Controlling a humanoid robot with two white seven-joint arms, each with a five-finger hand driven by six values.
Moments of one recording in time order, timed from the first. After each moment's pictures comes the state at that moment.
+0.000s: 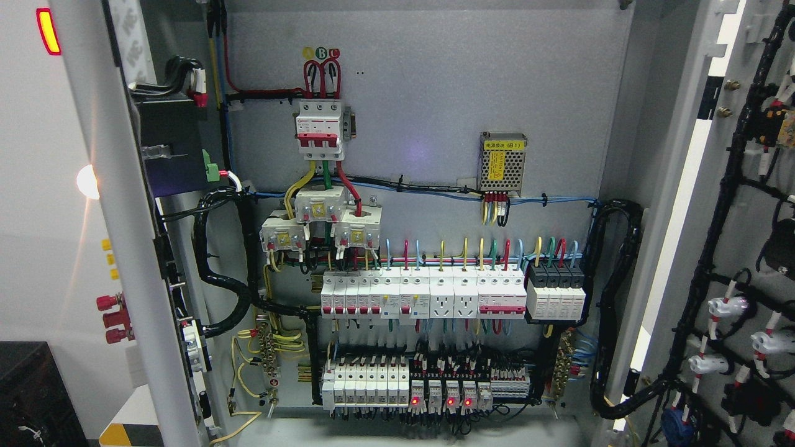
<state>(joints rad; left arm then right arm) 0.00 -0.05 -0.21 0.04 0.26 -0.06 -0.22 -0.56 -0.02 0.66 -1.63 -0.53 0.30 0.80</state>
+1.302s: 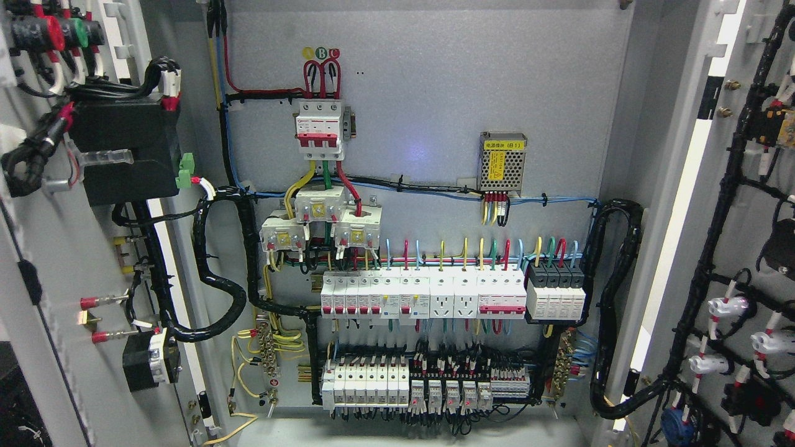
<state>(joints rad) 0.00 -0.05 -0.21 0.04 0.26 -0.06 -0.22 -0.58 0.07 0.73 -1.59 -0.42 0.33 0.76</state>
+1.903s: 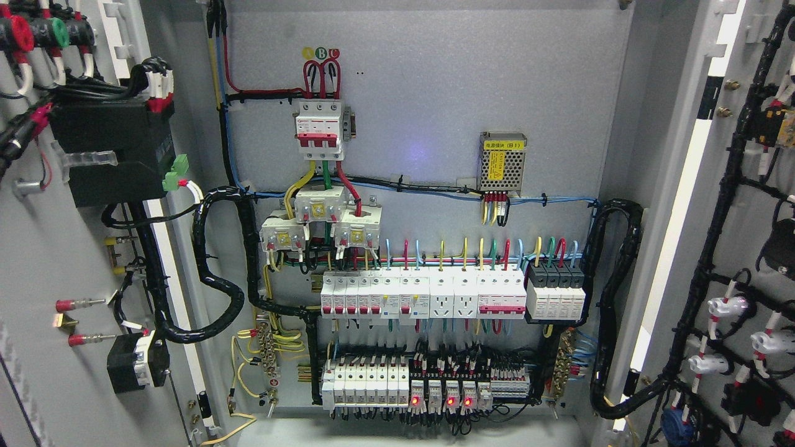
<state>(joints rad) 0.00 -0.05 -0.21 0.04 0.26 -0.06 -0.22 -0.60 0.12 0.74 -1.56 -0.40 0.35 0.76</state>
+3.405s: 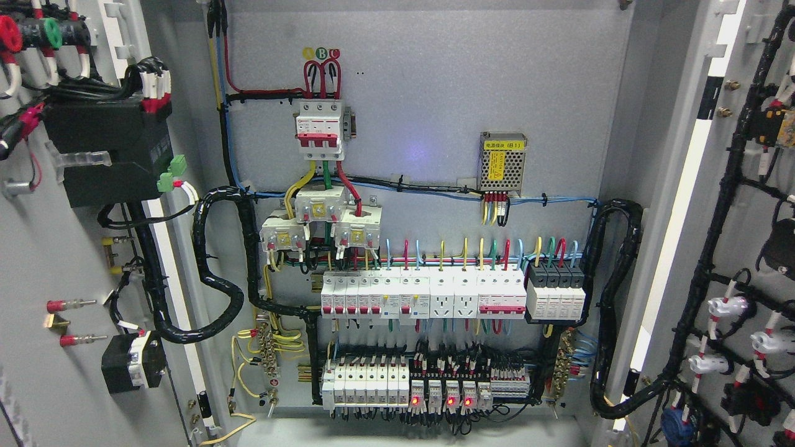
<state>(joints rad) 0.00 -0.05 -0.21 0.04 0.26 -0.06 -0.22 -0.54 0.06 0.63 -1.58 -0.39 0.29 0.76</state>
